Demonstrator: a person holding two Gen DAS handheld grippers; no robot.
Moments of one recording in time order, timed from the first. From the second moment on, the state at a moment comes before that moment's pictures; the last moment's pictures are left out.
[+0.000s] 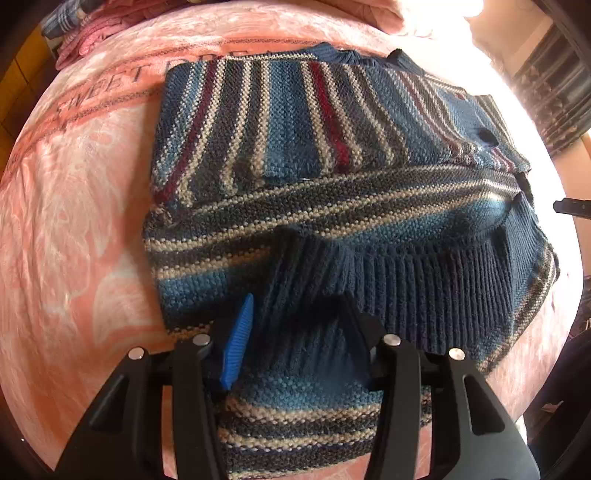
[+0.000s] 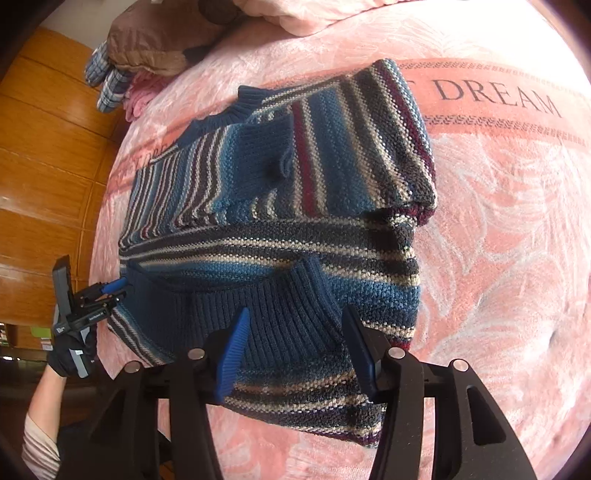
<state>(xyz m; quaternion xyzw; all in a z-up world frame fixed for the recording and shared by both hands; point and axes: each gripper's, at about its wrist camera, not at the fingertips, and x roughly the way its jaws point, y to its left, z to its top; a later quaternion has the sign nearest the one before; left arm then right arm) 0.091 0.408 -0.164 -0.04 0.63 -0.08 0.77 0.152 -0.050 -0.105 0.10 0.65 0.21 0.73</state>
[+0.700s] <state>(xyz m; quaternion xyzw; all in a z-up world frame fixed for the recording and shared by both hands) 0.094 0.394 -0.169 -0.03 0.62 -0.08 0.78 0.141 0.013 -0.156 -0.10 0.64 0.25 0.72</state>
